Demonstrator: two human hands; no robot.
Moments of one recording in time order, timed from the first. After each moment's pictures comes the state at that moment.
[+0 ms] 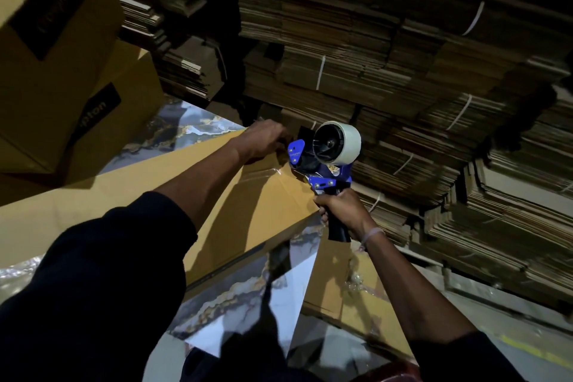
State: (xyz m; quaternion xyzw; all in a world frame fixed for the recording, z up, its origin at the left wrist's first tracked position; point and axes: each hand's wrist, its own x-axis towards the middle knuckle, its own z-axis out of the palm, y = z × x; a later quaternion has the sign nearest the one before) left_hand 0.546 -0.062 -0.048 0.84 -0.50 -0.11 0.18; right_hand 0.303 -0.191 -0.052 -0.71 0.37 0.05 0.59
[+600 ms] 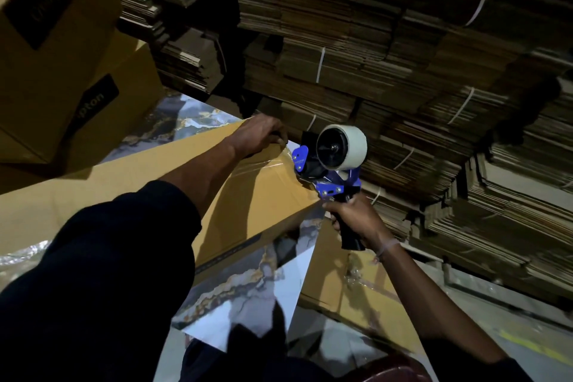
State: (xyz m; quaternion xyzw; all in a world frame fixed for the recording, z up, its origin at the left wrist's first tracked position) left_hand 0.548 -0.052 -0.068 0.82 -0.50 -0.10 0.26; right_hand 0.265 -0.199 -0.046 -0.74 0.37 0.04 0.56
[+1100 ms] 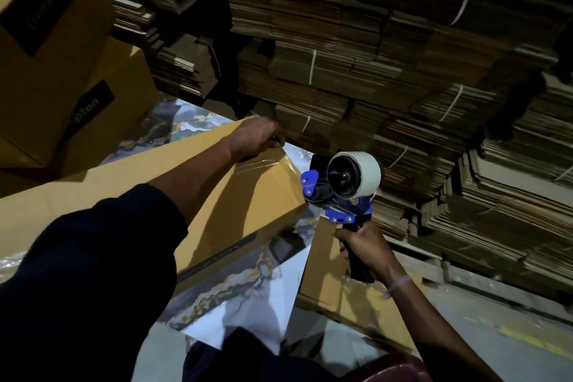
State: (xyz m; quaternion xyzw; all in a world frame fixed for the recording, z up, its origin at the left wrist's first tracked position) left_hand 0.538 -0.058 -0.063 0.82 -0.54 -0.05 0.17; right_hand 0.197 -0.190 -0.049 -0.74 0.40 0.04 0.54
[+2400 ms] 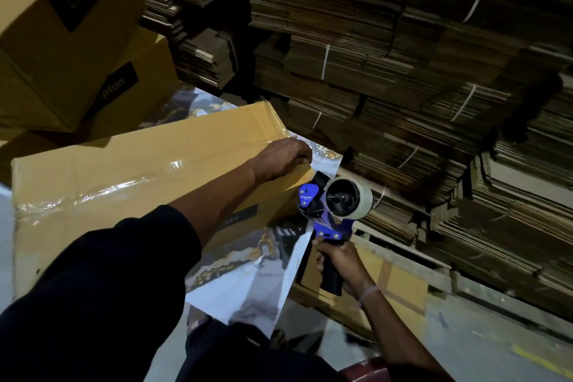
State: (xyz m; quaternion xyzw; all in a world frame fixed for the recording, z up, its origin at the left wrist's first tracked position) left_hand 0.428 -0.059 -0.080 0.80 -0.53 -0.08 0.27; right_hand 0.153 -0.158 -0.142 -0.63 0.38 0.04 0.67
